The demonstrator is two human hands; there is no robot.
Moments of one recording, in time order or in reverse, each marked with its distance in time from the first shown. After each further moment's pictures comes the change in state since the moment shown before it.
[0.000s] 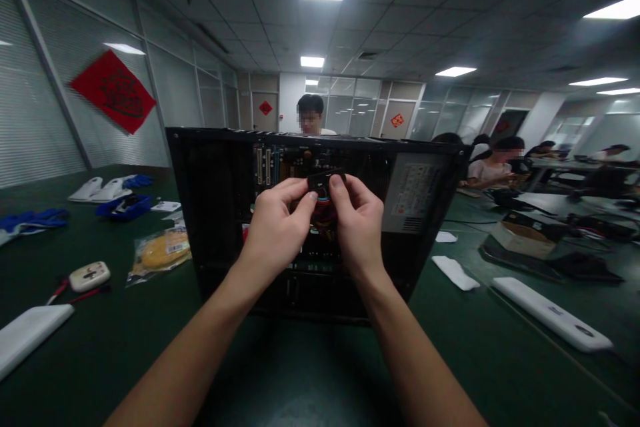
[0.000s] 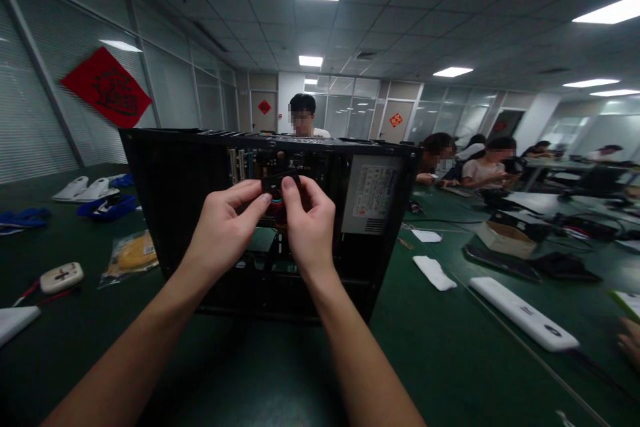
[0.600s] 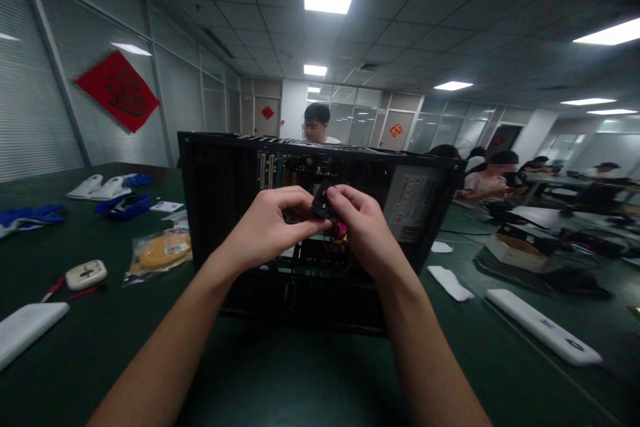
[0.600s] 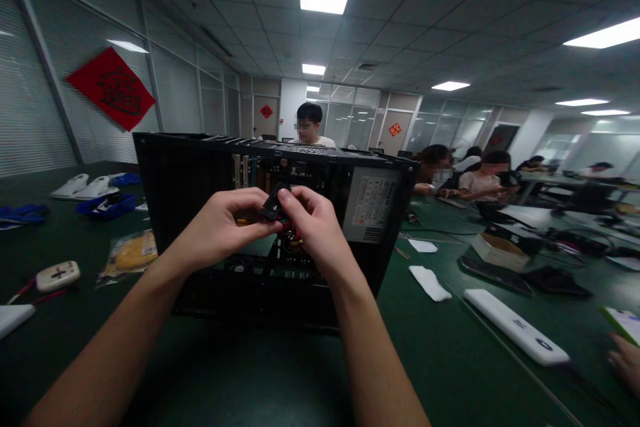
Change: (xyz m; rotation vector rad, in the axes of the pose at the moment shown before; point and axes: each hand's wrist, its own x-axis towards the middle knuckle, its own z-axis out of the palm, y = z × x) left_hand 0.008 -0.012 -0.029 -0.079 -0.336 0.003; right_hand 0.015 -0.007 -0.022 0.048 -0.368 0.141
